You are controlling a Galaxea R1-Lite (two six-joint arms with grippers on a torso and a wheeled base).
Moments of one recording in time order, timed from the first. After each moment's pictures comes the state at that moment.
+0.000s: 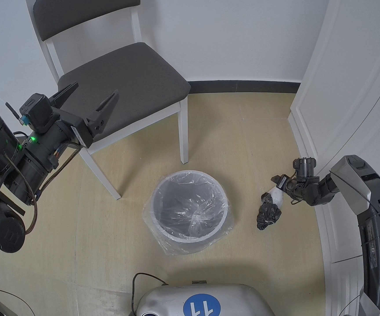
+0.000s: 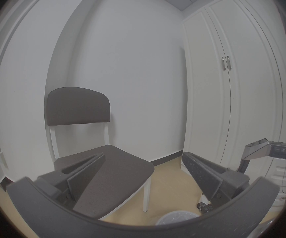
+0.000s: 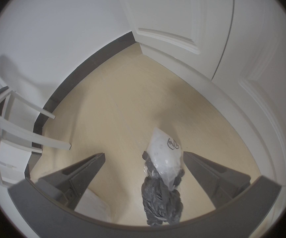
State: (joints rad) left arm -0.34 1.61 -0.59 -1.40 -0.12 0.12; right arm 0.06 2.66 -1.57 -0.52 -0.07 0.58
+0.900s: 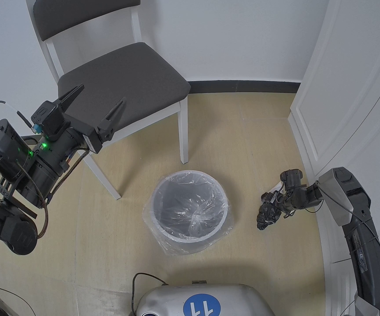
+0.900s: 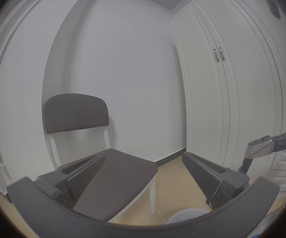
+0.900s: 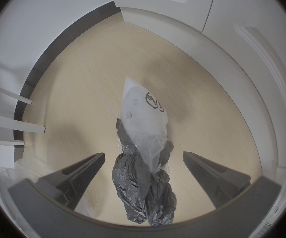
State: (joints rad) left arm -0.35 1.70 -0.58 -1.53 -0.12 0.23; right arm 0.09 2.84 -1.85 -0.18 -0.10 0.65
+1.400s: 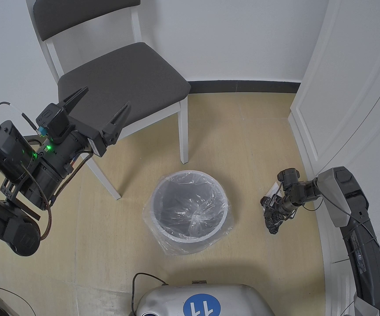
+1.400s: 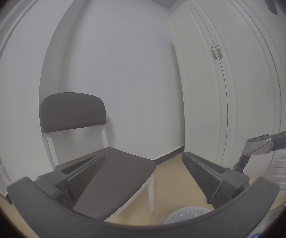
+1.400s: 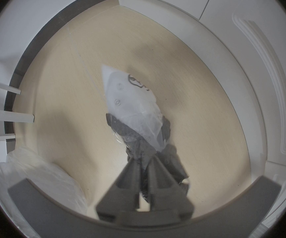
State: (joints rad) left arm -0.36 1.71 -0.58 -1.53 -0.12 0.24; right arm 0.09 2.87 -1.98 0.10 -0.10 0.65
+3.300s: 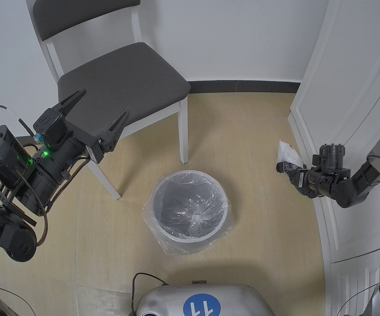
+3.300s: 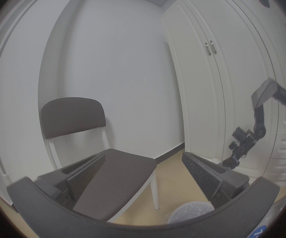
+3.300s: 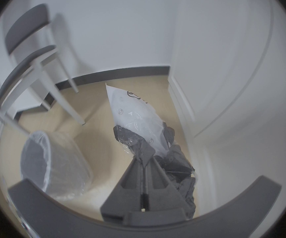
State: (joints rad) left arm -0.37 1.68 -0.53 -1.53 -0.12 0.31; right arm 0.09 2.18 -0.99 -0.75 -0.12 0.09
